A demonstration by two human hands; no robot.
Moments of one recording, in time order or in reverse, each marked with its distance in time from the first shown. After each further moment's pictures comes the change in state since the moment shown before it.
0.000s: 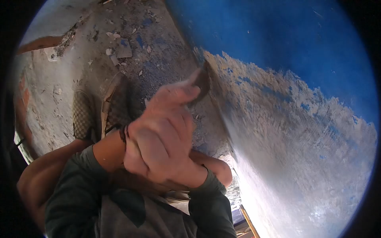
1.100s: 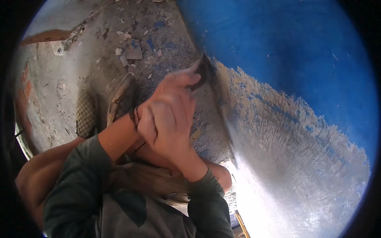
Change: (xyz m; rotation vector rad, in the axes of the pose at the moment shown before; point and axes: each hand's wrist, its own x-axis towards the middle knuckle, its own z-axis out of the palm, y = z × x) left_hand 0.012 -0.002 -0.015 -0.302 0.265 0.183; right_hand 0.000 0.027 0.031 -0.008 0.035 0.014
